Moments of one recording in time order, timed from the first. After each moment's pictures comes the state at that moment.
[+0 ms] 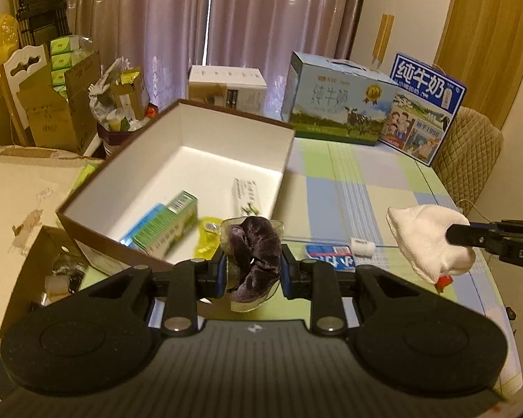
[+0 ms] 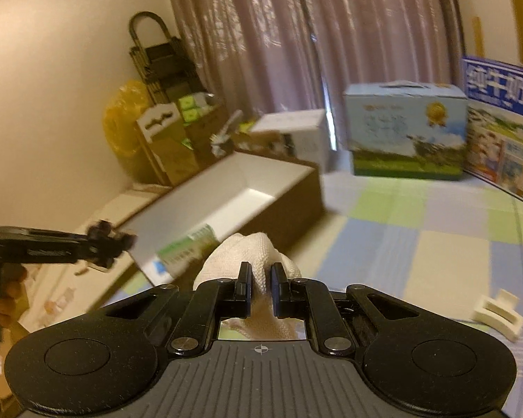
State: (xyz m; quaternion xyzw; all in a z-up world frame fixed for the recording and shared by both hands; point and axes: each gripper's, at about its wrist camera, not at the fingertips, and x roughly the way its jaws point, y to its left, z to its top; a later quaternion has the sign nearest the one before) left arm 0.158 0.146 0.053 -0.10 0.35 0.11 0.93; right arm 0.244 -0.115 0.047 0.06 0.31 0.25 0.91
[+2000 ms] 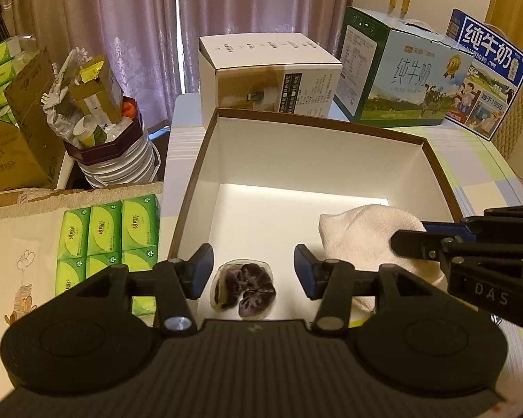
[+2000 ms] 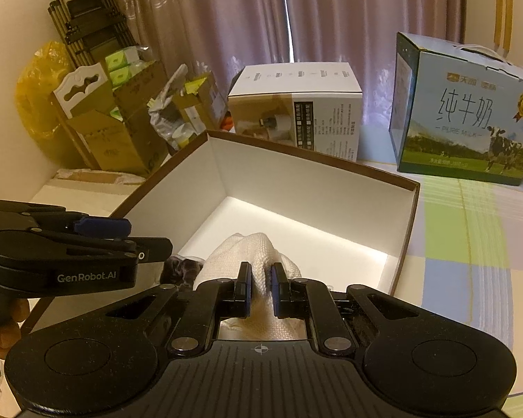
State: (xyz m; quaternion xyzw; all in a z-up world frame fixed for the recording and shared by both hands) left arm 0.376 0.346 -0.019 -0.04 0.43 0.03 0.90; right arm 0.478 0.082 -0.025 0.04 0.41 0.12 0.90
